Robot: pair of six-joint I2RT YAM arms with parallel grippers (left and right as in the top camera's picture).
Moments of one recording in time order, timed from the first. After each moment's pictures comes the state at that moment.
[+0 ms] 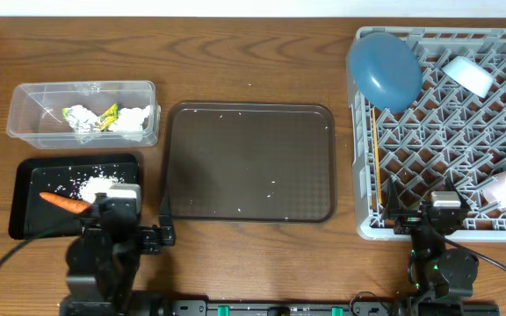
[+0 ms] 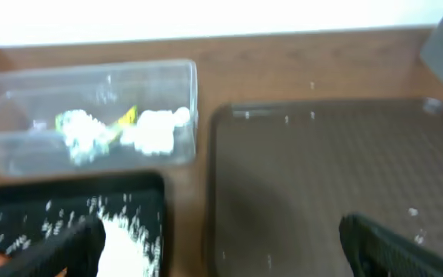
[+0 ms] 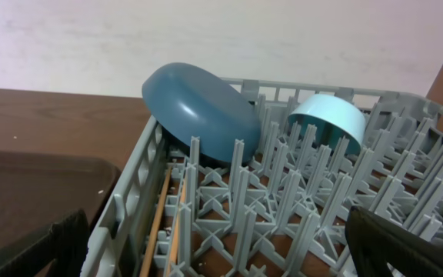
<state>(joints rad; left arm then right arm) -0.03 0.24 0.54 -0.71 0.01 0.02 -0.05 0.01 0.01 -0.07 -0.03 -0.05</state>
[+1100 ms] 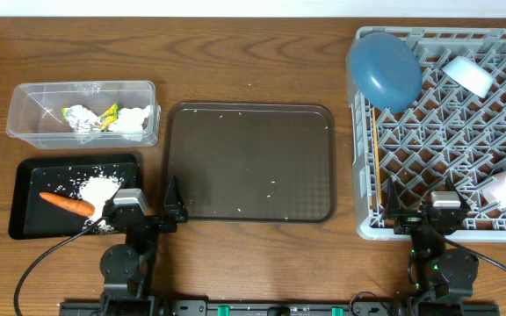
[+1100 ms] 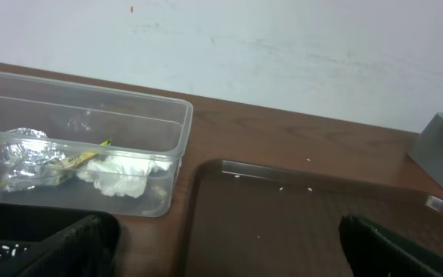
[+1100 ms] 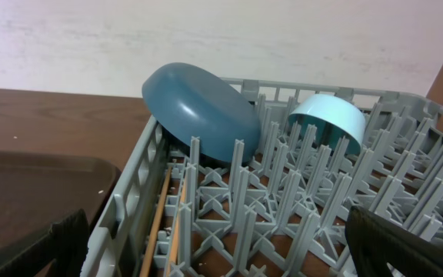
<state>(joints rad) -0.03 0.01 0.01 -0.11 0.00 -0.20 -0.05 0.01 0.01 -0.07 -0.03 -0.05</state>
